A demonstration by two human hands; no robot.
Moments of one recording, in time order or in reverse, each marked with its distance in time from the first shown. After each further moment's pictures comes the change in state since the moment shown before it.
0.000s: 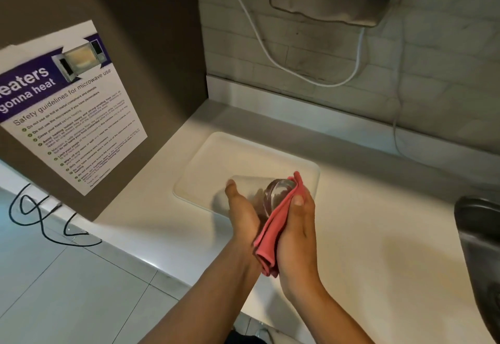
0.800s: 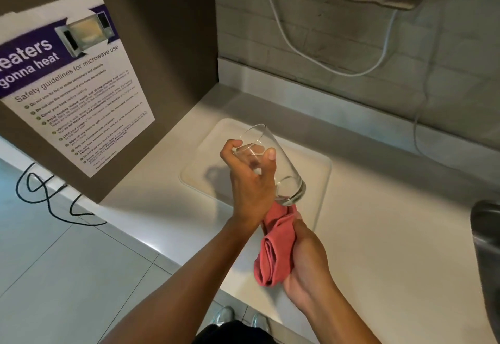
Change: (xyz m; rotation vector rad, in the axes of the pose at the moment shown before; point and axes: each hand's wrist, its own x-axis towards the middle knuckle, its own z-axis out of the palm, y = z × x) left_hand -0.001 0.025 0.013 0.556 0.022 1.008; right_hand 0.000 0.012 -0.009 0.456 0.024 0.682
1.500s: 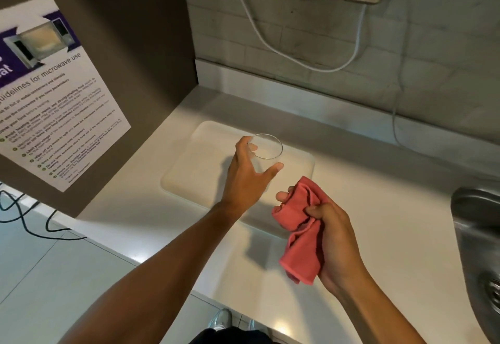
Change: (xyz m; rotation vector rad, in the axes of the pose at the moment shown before) left_hand 0.032 -0.045 0.026 0.383 -0.391 -0.008; right_hand -0.004 -0.065 -0.034 -0.203 -0.314 -0.441
